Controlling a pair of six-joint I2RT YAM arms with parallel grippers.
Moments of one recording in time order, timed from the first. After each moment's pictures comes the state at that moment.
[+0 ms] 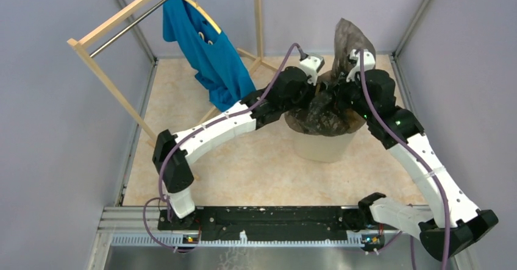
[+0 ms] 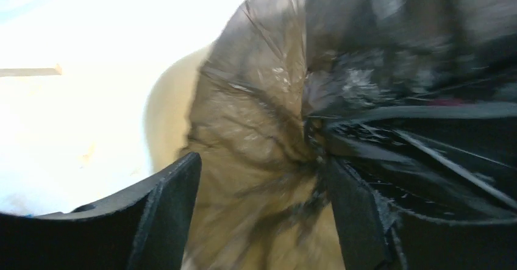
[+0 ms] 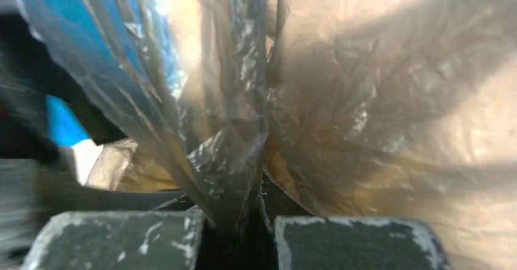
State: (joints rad) left arm -0.96 1.79 1.71 -0.27 -0.11 -0.28; right arm 0.45 1.03 1.23 -0.53 0.10 0.20
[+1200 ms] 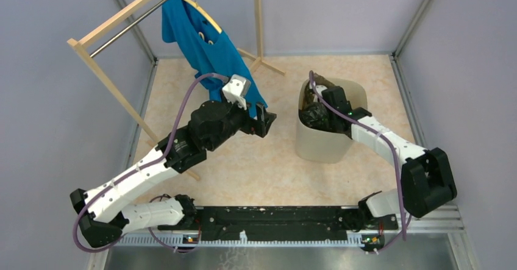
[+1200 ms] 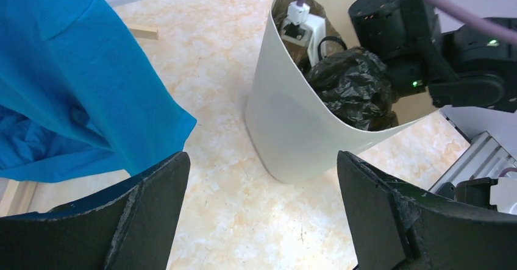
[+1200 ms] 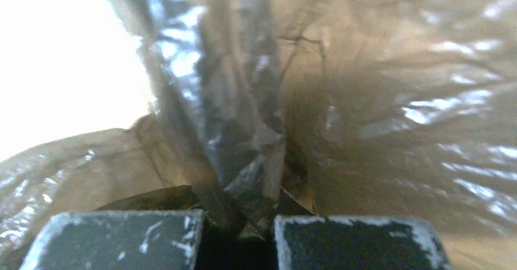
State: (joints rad) left arm -0.96 1.03 1.15 -0.31 -0.26 -0.30; right arm 0.44 1.37 0.95 -0.41 -0.23 0.24
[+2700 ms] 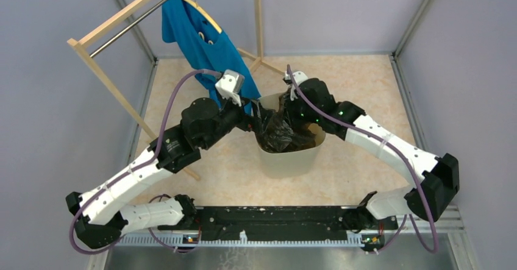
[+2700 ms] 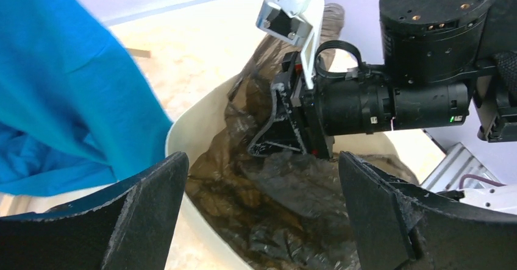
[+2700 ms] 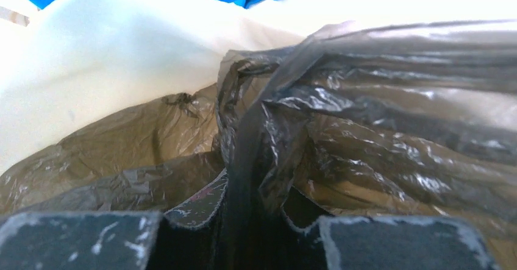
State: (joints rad) left arm -0.95 0.99 1.20 -0.34 -0.26 -0.31; right arm 0.76 1.35 1.23 -0.51 0.01 0.26
